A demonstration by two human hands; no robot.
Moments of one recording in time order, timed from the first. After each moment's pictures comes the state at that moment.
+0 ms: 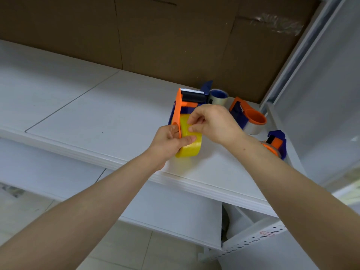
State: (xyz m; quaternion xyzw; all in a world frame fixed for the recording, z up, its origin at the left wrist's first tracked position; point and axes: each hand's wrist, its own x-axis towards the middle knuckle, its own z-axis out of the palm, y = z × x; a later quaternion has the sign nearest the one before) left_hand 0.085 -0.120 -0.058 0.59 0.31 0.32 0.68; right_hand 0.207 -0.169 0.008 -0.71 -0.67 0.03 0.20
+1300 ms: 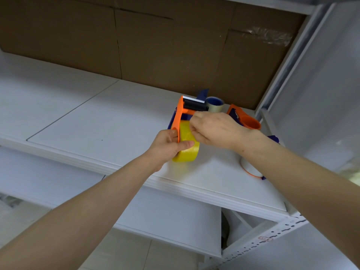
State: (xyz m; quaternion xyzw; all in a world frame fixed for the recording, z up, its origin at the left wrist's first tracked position) left_hand 0.088 -0.116 -0.050 0.61 0.33 0.28 0.66; right_hand 0.218 -0.175 0.027 -0.63 -0.76 -0.13 -0.09
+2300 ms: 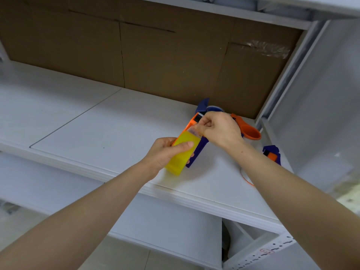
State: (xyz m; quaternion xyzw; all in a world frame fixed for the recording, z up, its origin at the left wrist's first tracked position) left_hand 0.074 -0.120 -0.037 0.60 0.30 0.28 0.69; right_hand 0.229 -0.158 0.016 -0.79 -0.57 0.01 0.24
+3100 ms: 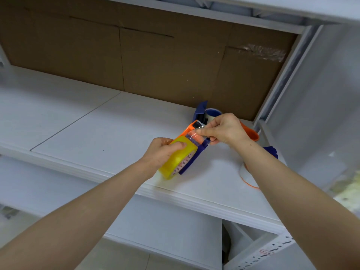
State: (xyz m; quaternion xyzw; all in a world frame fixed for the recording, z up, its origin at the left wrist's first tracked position) left_hand 0.073 -0.119 -0.028 0.60 0.38 0.29 0.64; right_hand 0.244 -0.160 0.024 -0.79 -0.46 0.20 0.35
